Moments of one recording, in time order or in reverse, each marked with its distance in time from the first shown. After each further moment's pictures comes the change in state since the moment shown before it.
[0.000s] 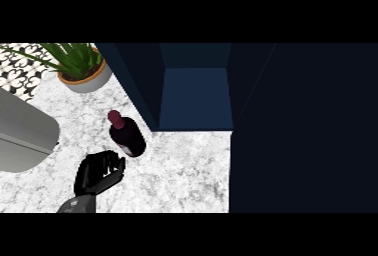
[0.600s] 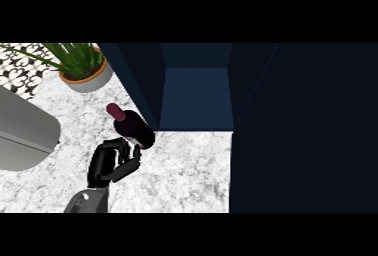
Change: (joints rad) left arm 0.109 -0.056 -0.144 -0.455 -0.098 0.257 0.321; right arm 0.018 -0.015 -0.033 -0.003 -0.004 0.010 -0.006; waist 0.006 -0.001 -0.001
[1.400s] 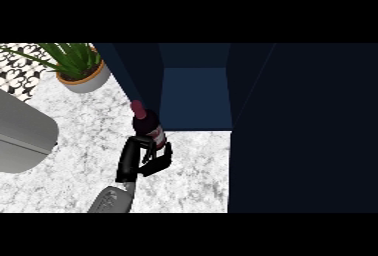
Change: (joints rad) left arm -0.004 -0.074 -0.209 -0.195 -0.169 0.271 0.400; right arm 0.018 0.000 -0.001 0.009 -0.002 0.031 -0.034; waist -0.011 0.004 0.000
